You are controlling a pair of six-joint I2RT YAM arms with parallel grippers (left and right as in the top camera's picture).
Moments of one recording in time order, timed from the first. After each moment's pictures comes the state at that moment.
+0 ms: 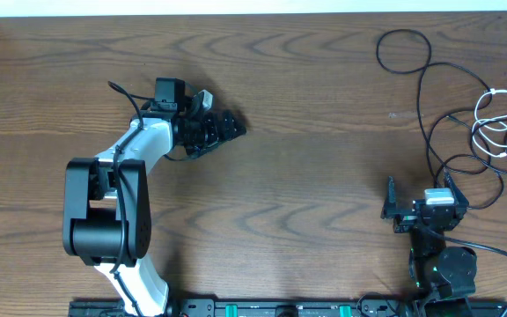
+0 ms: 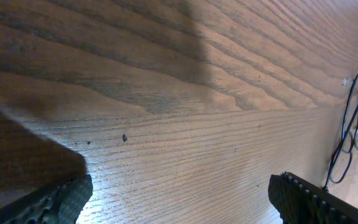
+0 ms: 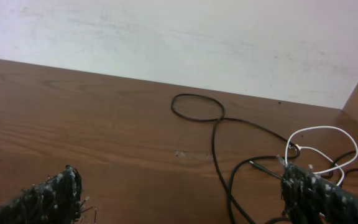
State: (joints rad) left arm -0.07 1.92 1.12 -0.41 0.64 -0.38; right arm 0.14 0.01 0.01 -0.06 0.13 -0.12
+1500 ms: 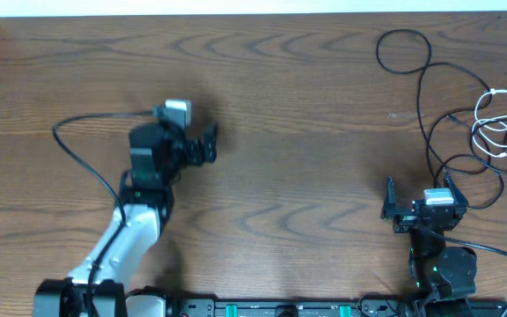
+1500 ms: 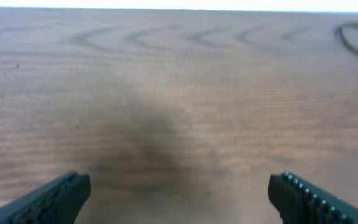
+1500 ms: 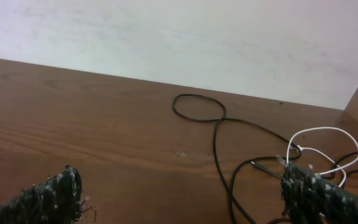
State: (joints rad) left arm -0.07 1.34 0.50 0.35 0.23 -0.03; right arm 0.14 0.01 0.01 -0.06 0.13 -0.12
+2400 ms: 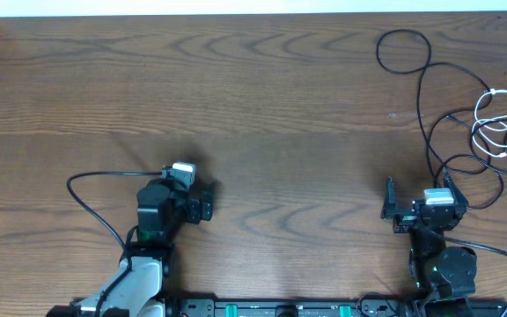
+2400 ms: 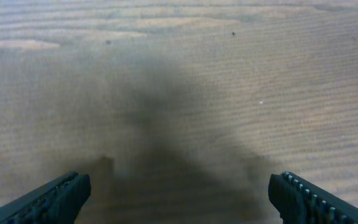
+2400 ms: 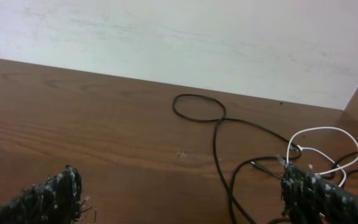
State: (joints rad) left arm -0.07 1.21 0.09 0.47 0.14 0.06; right arm 0.14 0.01 0.01 -0.06 0.13 -0.12
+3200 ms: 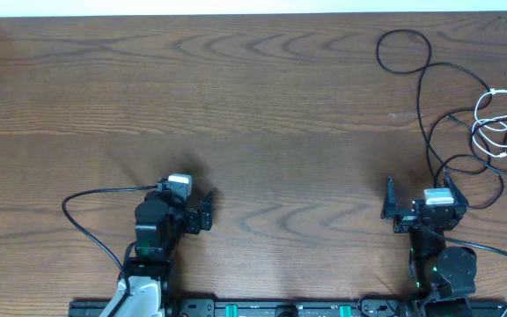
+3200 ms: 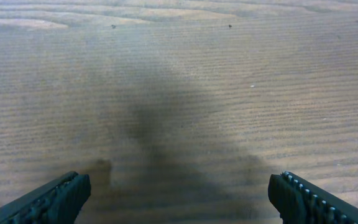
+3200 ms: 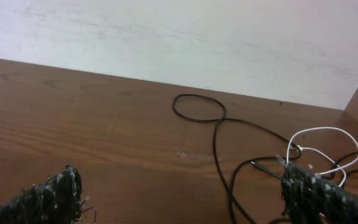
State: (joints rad) left arm -0.07 1.04 0.01 0.43 0.14 0.01; right arm 0.14 0.01 0.01 -0.06 0.13 -0.12
